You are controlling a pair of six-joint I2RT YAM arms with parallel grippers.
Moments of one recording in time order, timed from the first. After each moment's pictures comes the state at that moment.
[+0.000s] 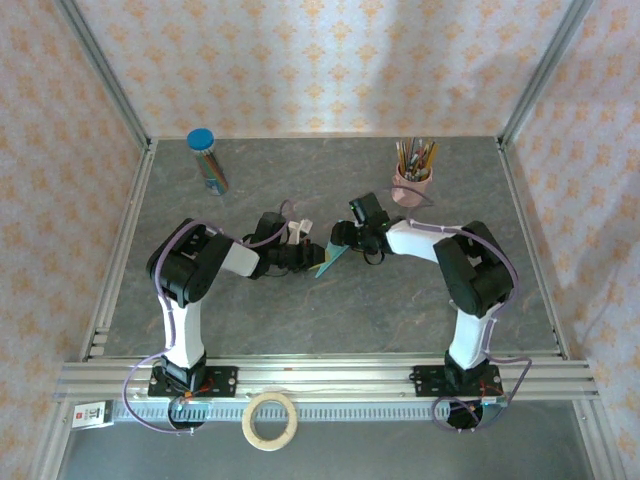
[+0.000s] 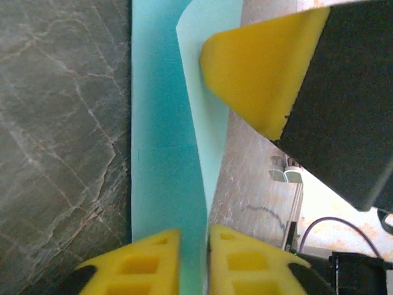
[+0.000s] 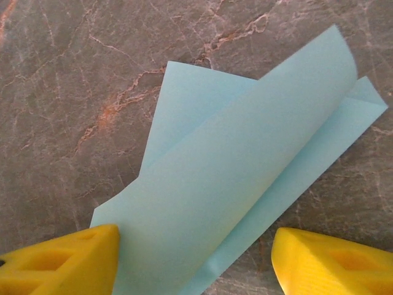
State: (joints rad) left arm -0.42 1.96 0.78 0.52 0.81 -0.83; right arm 0.54 1.86 1.06 -0.18 -0.11 0.68
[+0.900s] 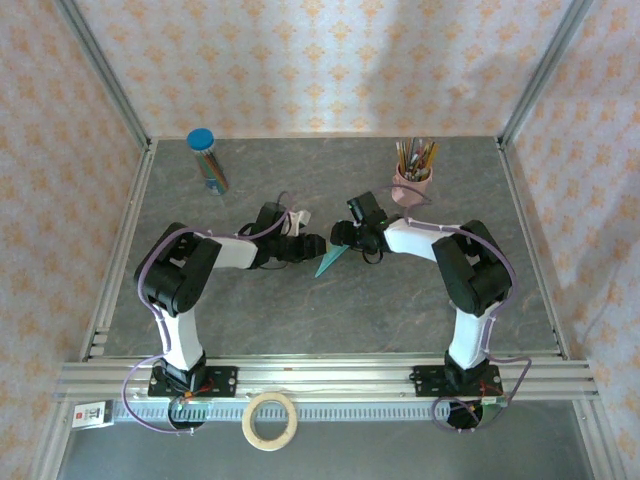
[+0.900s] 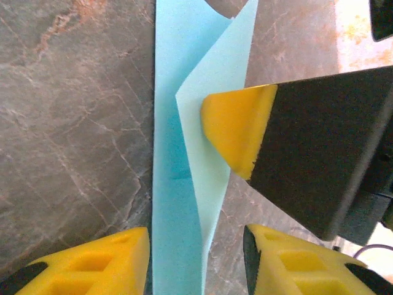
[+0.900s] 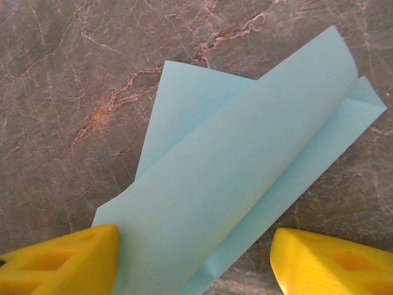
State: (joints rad) left arm -0.42 1.87 0.87 0.24 0.65 -0.68; right arm 0.55 1.89 1.08 -0.21 -0.09 0.68
